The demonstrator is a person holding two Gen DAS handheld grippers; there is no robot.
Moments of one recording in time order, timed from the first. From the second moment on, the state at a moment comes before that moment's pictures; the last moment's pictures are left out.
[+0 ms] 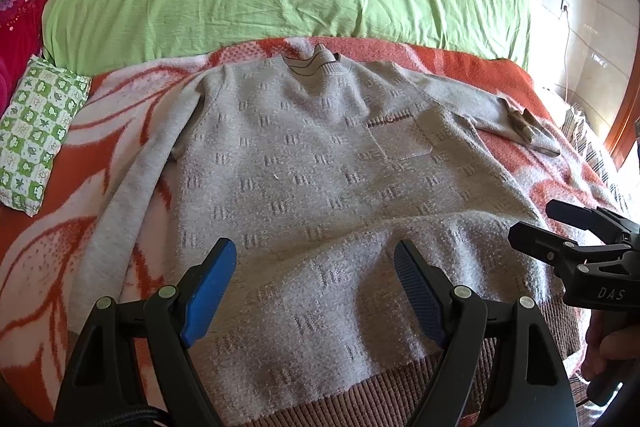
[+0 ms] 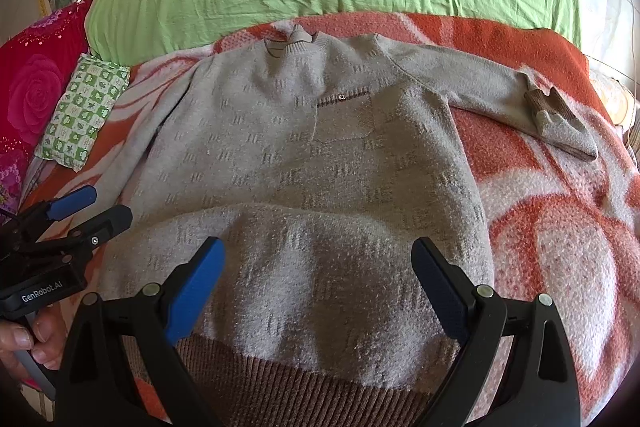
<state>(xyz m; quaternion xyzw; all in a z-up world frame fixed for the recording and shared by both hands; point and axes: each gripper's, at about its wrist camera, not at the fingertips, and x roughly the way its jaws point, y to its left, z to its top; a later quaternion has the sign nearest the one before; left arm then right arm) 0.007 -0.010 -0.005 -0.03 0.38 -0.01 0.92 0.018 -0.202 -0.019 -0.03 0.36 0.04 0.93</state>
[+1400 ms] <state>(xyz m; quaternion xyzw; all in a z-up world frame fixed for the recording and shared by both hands) 0.198 0.038 -0.027 -0.03 0.43 0.07 0.90 0.176 -0.446 0.029 0.01 0.38 -0.14 0.92</state>
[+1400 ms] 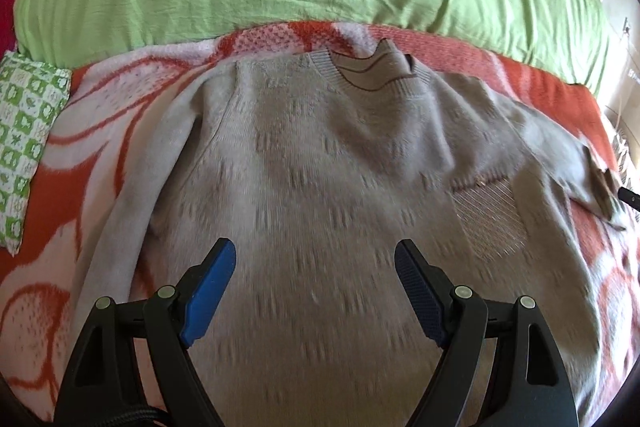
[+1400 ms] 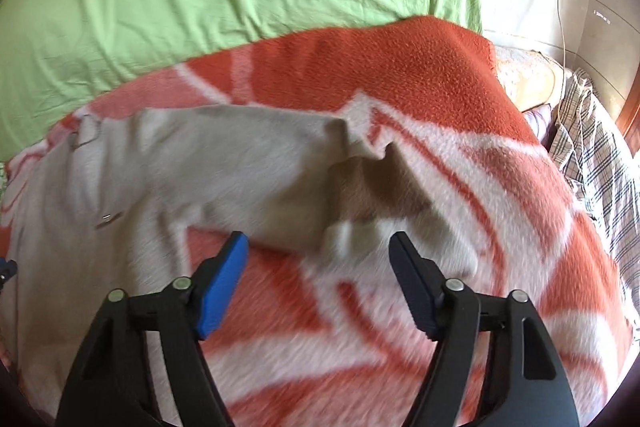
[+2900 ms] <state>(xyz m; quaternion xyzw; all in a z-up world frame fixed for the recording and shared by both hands) 0.300 0.013 -0.073 -0.27 0.53 -0.03 0.80 0.227 -0.301 0.017 0.15 0.37 0.07 0.92</state>
